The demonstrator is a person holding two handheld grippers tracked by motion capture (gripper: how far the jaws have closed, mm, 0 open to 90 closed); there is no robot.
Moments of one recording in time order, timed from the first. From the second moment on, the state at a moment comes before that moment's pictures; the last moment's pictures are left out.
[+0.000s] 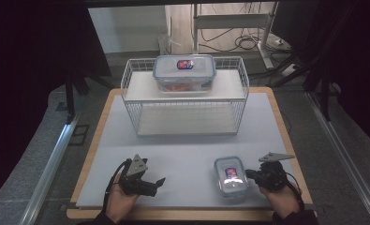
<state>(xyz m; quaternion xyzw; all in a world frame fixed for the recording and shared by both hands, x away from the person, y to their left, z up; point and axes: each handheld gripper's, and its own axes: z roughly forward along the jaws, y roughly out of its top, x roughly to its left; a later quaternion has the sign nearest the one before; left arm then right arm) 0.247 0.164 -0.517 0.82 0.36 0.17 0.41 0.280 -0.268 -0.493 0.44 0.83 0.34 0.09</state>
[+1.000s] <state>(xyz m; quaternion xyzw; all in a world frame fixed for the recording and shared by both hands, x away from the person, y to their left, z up) 0.241 0.174 -0.511 0.81 0.39 0.16 0.41 0.243 -0.186 -0.508 0.32 0.89 0.34 -0.01</state>
